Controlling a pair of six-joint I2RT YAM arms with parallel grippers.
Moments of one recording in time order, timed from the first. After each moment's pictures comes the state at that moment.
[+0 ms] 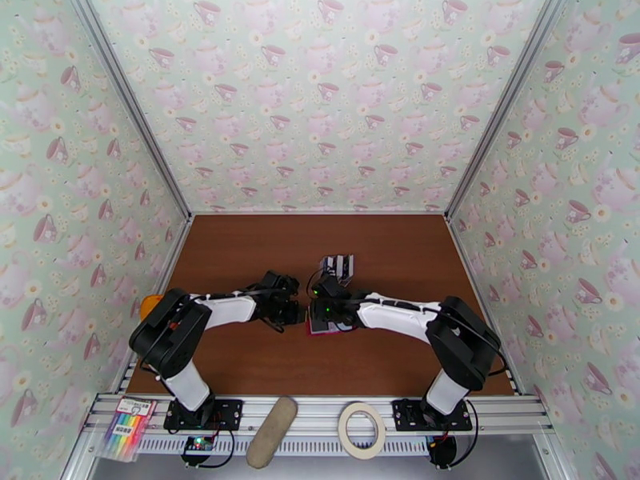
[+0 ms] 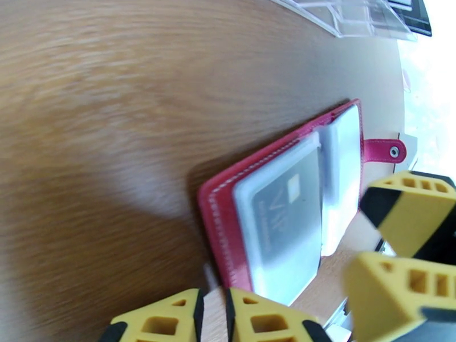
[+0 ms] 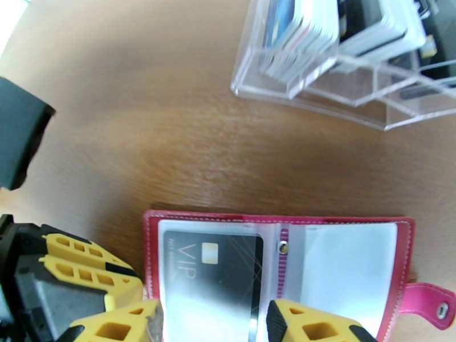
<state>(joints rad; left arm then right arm) -0.52 1.70 0.79 -0.15 0.47 -0.58 0.87 1.67 0.99 -0.33 0.14 0.71</state>
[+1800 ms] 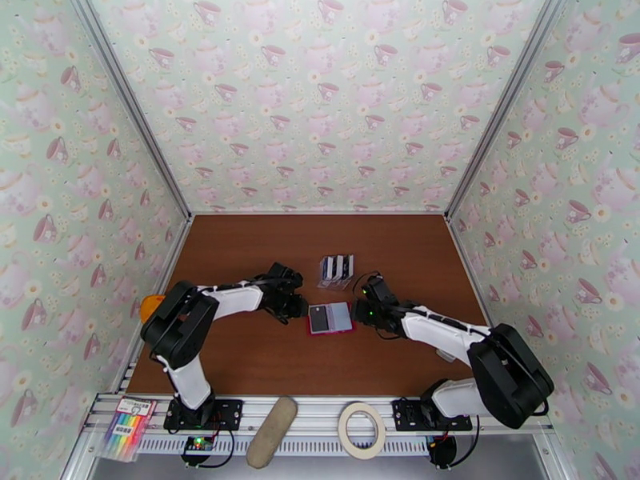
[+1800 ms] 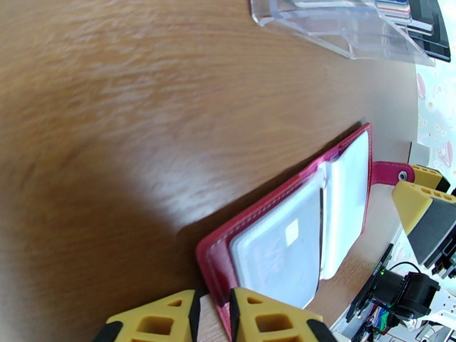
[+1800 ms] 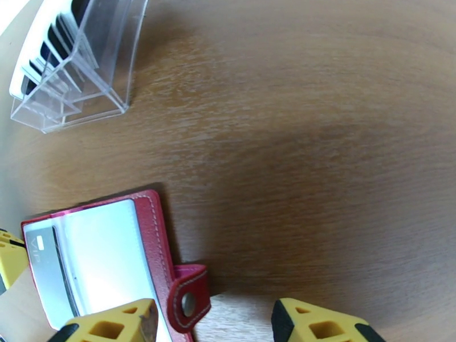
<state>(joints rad) -0.55 1.81 0.95 -0.26 0.46 -0.56 0.57 1.41 0.64 -0.25 0.06 0.64</state>
